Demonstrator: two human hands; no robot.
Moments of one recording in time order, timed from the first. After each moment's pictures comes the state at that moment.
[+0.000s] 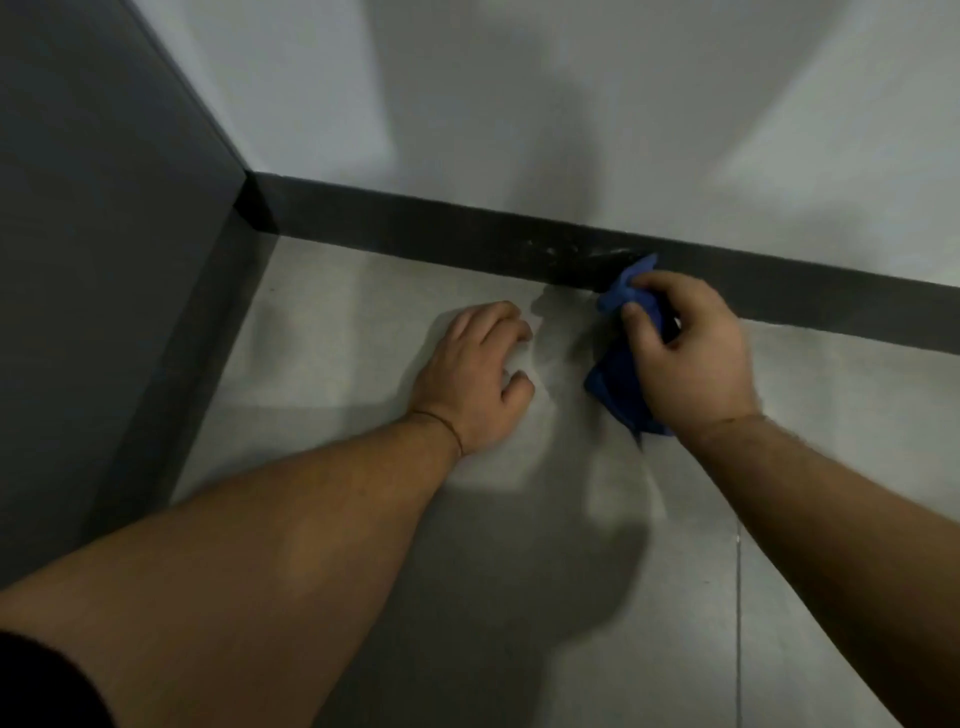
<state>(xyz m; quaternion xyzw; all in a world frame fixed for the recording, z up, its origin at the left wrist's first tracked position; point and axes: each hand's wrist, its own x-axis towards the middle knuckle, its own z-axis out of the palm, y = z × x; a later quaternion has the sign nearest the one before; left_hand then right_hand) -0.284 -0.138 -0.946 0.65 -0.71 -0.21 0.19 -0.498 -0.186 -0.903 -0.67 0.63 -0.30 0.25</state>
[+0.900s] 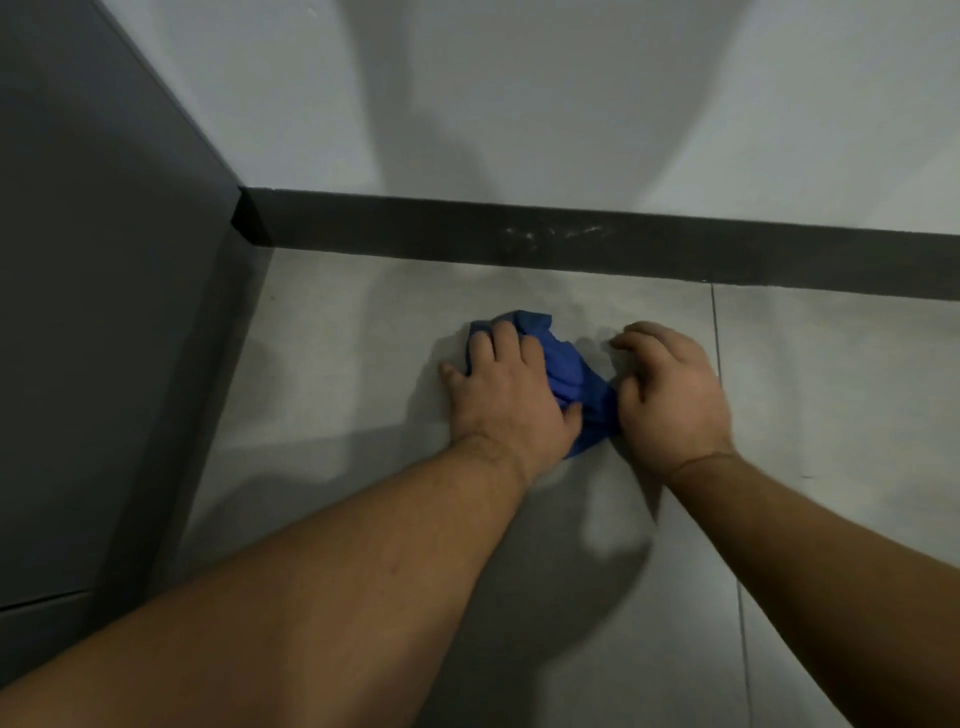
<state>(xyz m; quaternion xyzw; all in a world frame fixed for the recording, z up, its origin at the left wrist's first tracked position) -0.346 -0.104 -0.919 0.73 -0.68 -0.10 -0.05 -0.511 -0.119 -0.928 -0.70 0.67 -0.17 0.15</state>
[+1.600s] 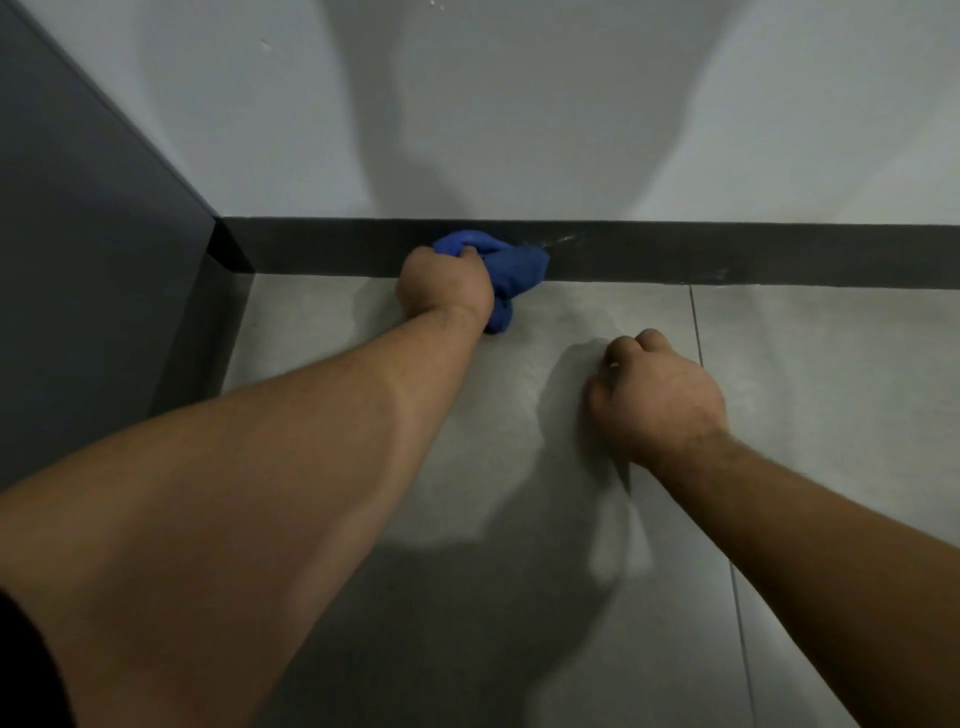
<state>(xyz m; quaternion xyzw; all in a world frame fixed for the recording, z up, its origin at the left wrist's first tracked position) -0.311 -0.226 -0.894 0.83 -0.28 -0.33 0.35 -0.502 -0.138 -0.910 -0.67 0.72 0.04 0.17</state>
